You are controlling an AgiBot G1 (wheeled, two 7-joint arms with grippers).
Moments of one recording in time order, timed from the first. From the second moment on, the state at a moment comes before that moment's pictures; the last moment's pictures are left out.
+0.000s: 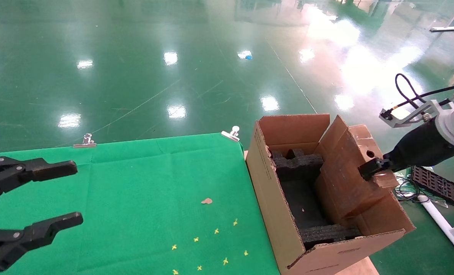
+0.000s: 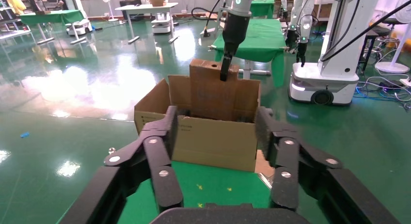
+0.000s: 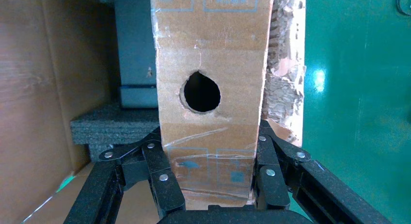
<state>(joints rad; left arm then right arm) -1.08 0.61 0.29 -1.28 0.72 1.49 -0.18 2.14 -0.64 -1.73 0.52 -1.42 -1.39 1.19</state>
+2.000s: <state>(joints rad) -1.08 0.60 0.30 -1.28 0.72 1.49 -0.18 1.80 -0.87 -1.68 0.07 -1.29 -1.20 0.97</state>
